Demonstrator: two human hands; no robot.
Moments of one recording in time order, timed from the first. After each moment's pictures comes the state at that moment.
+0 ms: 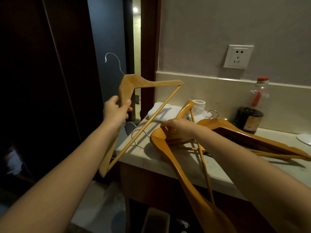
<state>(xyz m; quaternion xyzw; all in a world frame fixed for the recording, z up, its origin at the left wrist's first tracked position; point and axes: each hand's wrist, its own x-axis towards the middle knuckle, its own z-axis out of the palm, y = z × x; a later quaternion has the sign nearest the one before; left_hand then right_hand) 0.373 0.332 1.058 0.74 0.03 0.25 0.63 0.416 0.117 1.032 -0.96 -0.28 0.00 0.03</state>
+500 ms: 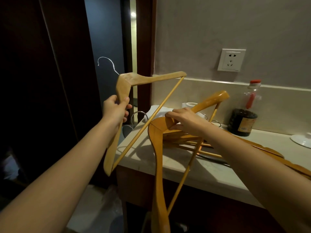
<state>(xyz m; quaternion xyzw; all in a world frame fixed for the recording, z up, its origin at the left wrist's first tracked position) 0.375 0.320 1.072 0.71 0.04 0.23 0.66 0.399 0.091 1.059 -0.92 -0.35 -0.19 -0.02</state>
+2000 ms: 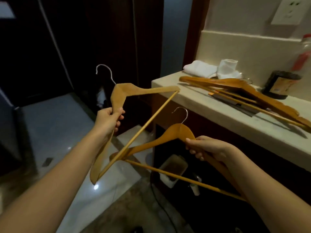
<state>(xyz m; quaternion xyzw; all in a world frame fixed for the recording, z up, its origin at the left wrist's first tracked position) 0.054 0.272 0.951 0.72 0.29 0.25 0.58 0.185 -0.010 0.919 -0.74 -0.14 0.47 0.46</state>
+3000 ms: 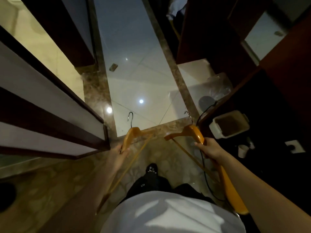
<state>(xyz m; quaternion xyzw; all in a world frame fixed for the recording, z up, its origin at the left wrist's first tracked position) -0.246 0.331 0.672 0.62 0.58 0.03 0.53 0.048 0.174 0.698 -0.82 -0.16 0.50 0.24</state>
